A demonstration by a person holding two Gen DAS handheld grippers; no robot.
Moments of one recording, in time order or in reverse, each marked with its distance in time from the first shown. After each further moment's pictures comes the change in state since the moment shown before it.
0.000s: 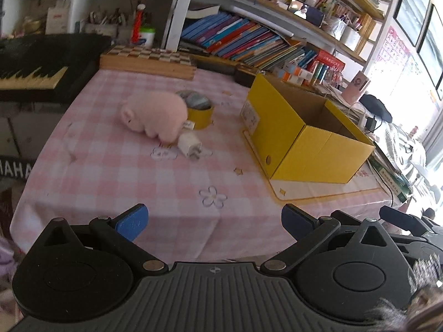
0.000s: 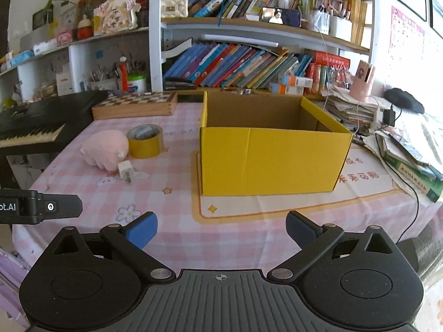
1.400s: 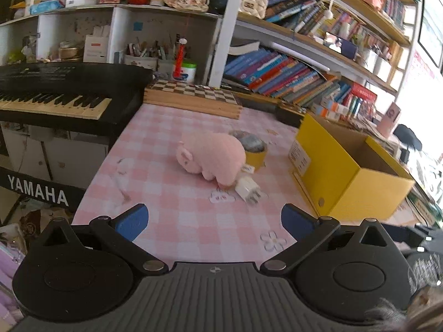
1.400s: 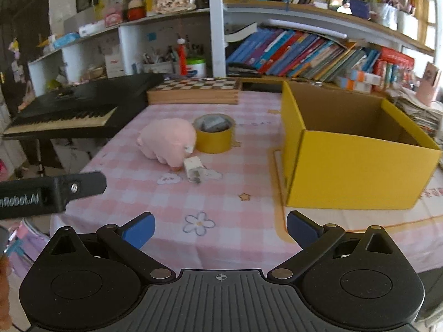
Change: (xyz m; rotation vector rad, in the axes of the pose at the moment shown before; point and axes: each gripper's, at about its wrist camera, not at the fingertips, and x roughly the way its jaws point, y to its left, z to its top) left arm 0.002 0.045 0.021 -0.019 -0.169 0.149; right arm 0.052 0.056 0.025 -0.076 0.062 0.249
